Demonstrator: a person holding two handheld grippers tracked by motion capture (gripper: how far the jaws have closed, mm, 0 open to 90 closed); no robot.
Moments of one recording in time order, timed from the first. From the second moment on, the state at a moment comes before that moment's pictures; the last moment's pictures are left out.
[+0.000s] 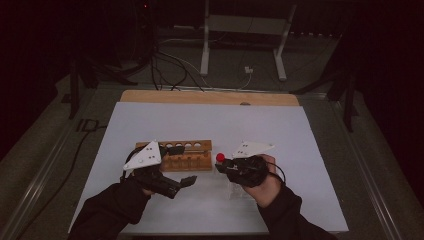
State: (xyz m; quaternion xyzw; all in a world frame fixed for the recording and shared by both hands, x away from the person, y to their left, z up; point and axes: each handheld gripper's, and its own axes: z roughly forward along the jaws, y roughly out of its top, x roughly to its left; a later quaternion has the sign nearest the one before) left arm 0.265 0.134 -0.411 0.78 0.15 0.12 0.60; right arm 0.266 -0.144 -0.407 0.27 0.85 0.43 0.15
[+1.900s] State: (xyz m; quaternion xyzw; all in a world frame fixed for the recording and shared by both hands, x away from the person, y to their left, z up) left arm 0.289 0.097 -0.398 0.80 0.15 0.15 0.56; right arm 0.261 -0.138 -0.403 0.27 0.84 0.45 0.14
